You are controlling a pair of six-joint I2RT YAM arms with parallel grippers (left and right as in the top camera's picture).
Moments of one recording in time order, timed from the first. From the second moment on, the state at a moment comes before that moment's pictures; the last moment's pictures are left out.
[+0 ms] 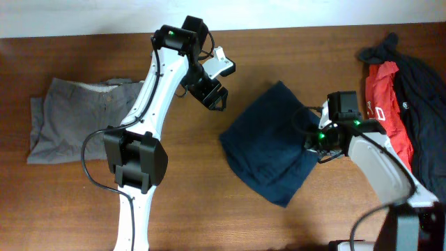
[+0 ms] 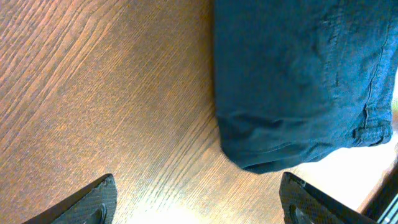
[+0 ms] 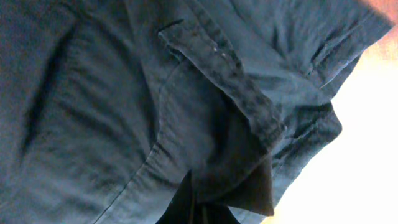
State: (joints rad) left arm -0.34 2.35 2.37 -1.50 0.36 0.51; right arm -0.02 1.54 0.95 -0.73 -0.16 0.31
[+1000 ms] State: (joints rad) left arm -0.36 2.35 2.23 -1.51 0.50 0.57; right arm -0.05 1.43 0.99 -0.75 -0.38 0.18
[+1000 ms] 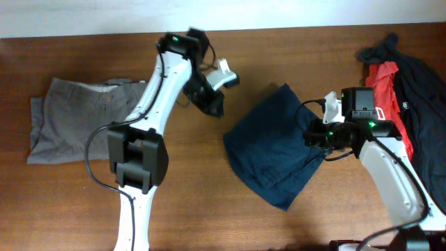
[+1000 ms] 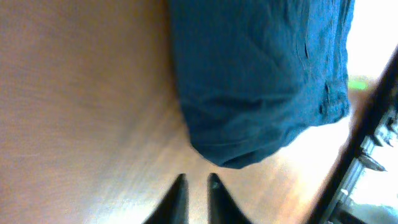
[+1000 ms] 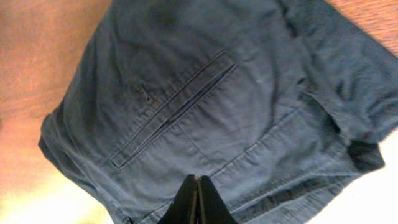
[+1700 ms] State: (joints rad) left arm -0.51 2.35 1.85 -1.28 0.37 0.51; right arm -0.05 1.80 1.00 -0.64 -0.42 0.19
